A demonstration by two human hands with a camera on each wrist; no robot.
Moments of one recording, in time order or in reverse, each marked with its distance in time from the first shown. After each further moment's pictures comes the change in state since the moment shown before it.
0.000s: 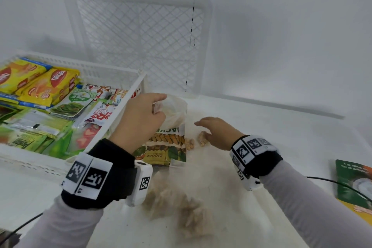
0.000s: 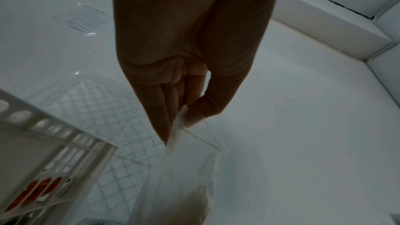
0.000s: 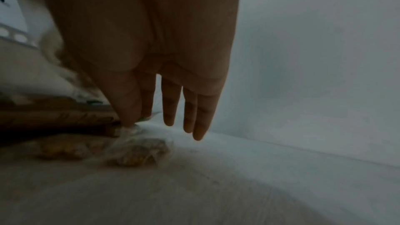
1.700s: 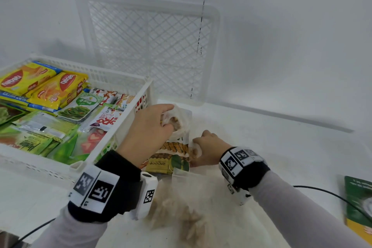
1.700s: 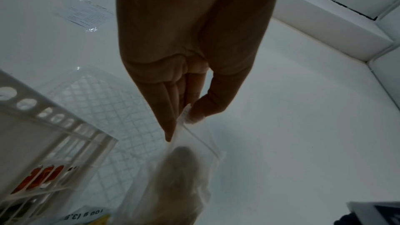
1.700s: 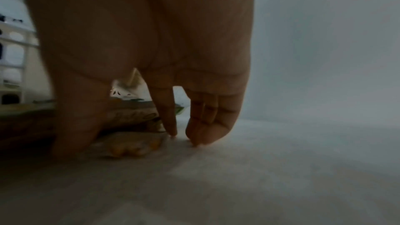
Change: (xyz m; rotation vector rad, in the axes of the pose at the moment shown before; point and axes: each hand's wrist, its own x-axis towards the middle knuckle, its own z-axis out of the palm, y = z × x) left_hand -0.002 0.000 0.007 0.039 -0.019 -0.021; right_hand 0.012 -0.029 0.013 -0.076 -0.204 0.080
